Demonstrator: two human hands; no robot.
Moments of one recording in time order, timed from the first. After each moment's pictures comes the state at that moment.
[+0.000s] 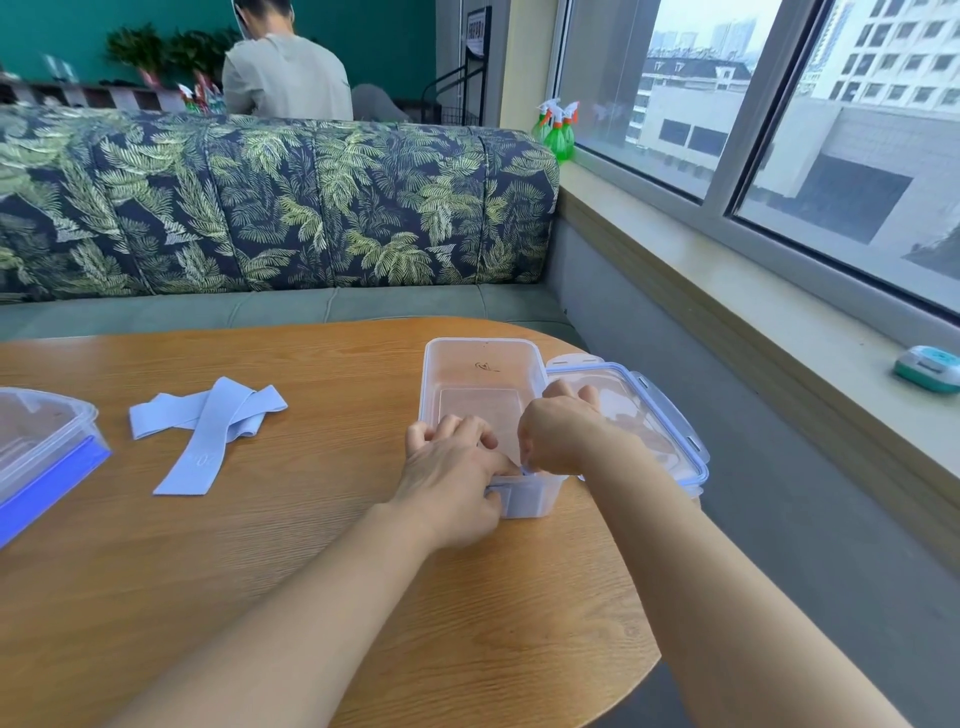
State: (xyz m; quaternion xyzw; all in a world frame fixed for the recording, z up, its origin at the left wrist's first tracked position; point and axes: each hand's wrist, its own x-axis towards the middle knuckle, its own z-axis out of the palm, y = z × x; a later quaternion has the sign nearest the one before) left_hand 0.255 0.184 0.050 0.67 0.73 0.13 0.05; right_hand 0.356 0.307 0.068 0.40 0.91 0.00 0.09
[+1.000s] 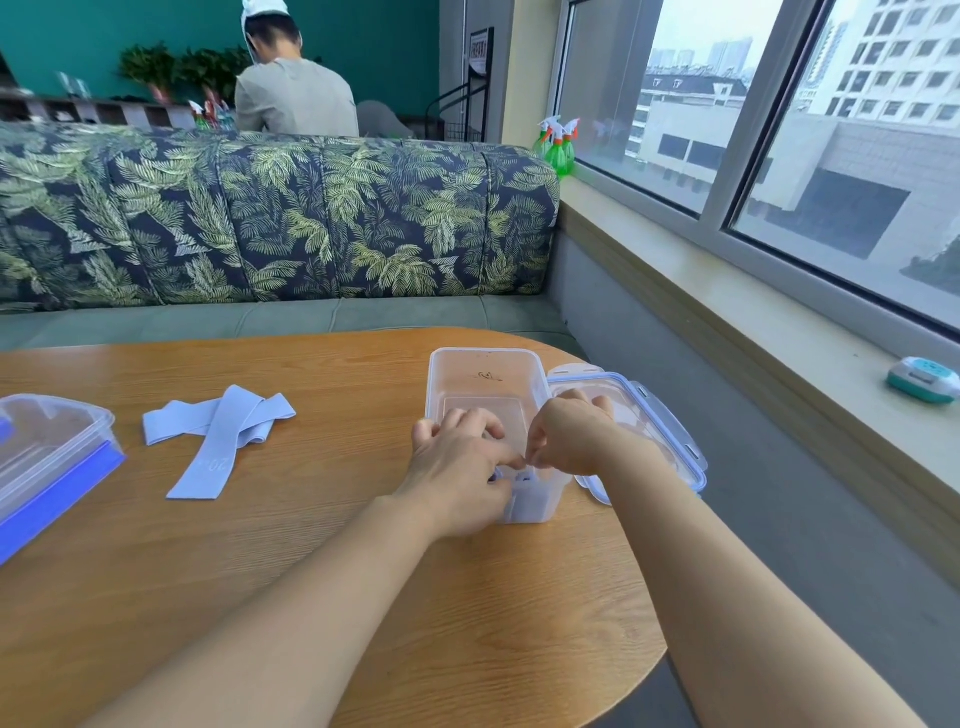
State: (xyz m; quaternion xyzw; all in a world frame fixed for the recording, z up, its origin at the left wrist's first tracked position) left_hand 0.253 0.188 0.060 0.66 0.73 0.19 0.06; right_hand 0.366 0.305 0.081 0.42 0.90 -0.06 0.06
